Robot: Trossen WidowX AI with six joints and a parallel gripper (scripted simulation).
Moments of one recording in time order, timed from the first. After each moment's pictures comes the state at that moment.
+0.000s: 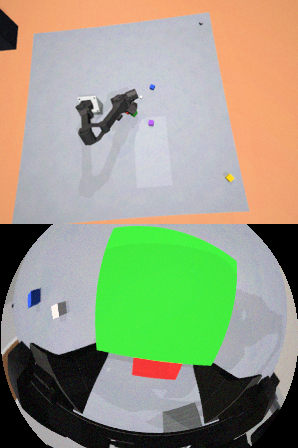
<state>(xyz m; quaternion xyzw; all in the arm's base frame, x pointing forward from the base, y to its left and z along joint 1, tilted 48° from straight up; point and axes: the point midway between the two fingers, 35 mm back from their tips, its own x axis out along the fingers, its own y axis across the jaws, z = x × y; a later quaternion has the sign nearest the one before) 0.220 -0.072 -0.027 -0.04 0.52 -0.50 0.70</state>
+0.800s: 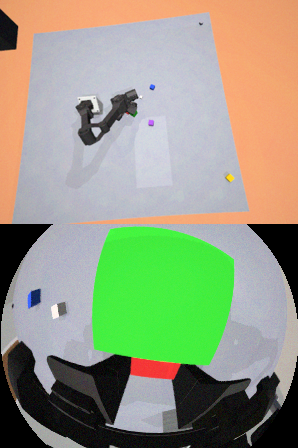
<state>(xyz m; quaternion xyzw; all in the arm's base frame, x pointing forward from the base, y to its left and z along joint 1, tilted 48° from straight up) 0.220 -0.073 -0.027 -0.04 0.52 -0.50 0.70</state>
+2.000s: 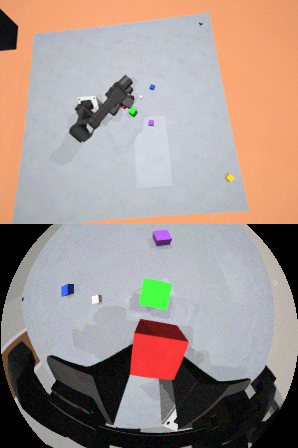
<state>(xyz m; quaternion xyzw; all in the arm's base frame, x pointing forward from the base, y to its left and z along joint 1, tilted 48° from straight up) 0.224 0.011 0.047 -0.05 0.52 -0.50 0.70</state>
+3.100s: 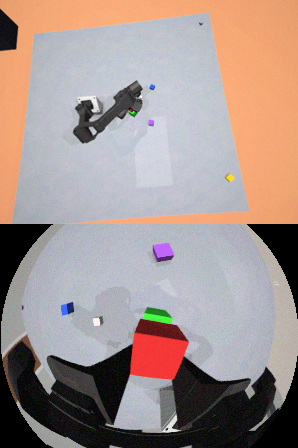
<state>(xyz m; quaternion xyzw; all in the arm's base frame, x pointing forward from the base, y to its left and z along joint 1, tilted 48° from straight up) 0.264 -0.011 0.059 -0.04 0.52 -0.50 0.70</state>
